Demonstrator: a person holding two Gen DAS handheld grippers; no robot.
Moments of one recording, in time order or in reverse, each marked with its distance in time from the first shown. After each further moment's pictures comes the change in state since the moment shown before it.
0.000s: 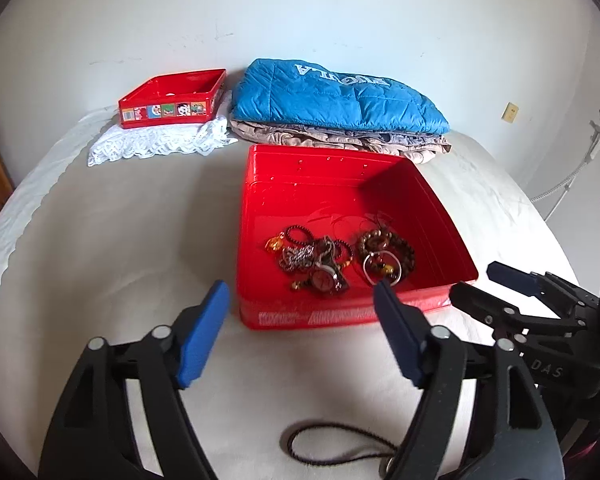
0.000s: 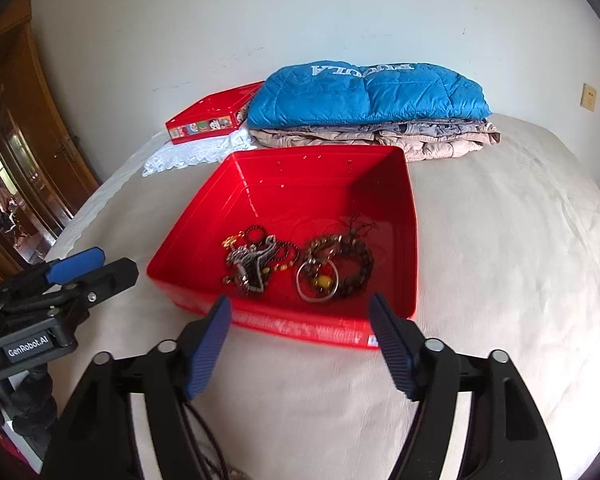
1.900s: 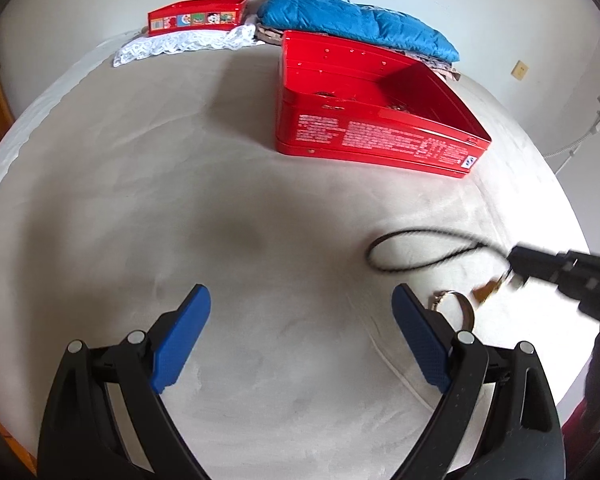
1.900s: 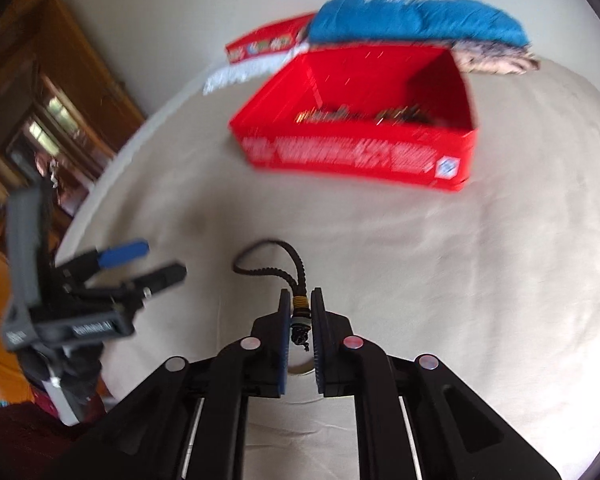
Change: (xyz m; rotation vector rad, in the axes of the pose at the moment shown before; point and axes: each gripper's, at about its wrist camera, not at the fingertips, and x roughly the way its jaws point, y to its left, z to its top) left arm -0.019 0.029 -0.119 -0.055 0.197 -0.009; right arm -0.033 0.022 -0.082 -0.008 0.188 0.174
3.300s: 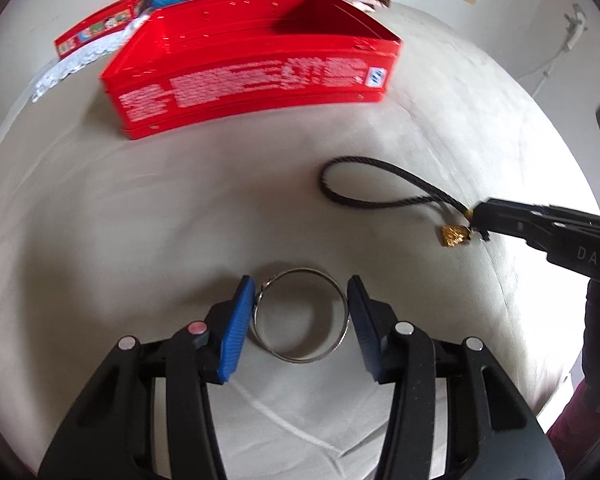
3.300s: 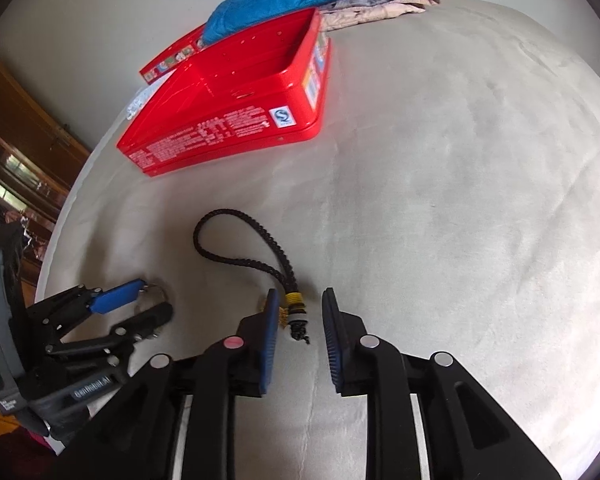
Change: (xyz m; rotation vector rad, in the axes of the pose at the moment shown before) left arm 0.050 -0.106 -0.008 0.194 0.117 -0.017; right arm 0.002 -0.104 -0.042 0.221 0.050 -0.080
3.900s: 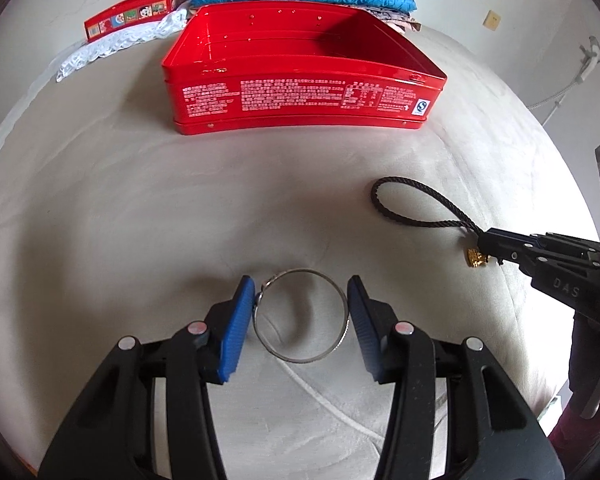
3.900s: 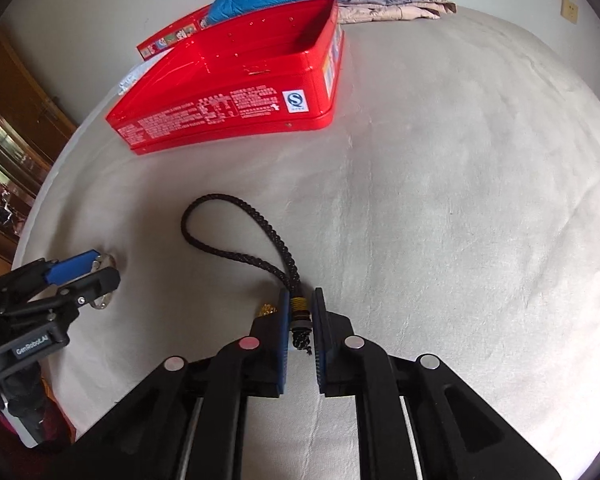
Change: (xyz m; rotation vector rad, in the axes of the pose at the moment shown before) left arm -0.014 0.033 -0.007 -0.077 -0.030 -0.007; right arm 0.017 0.024 0.002 -0.082 0.025 -0.044
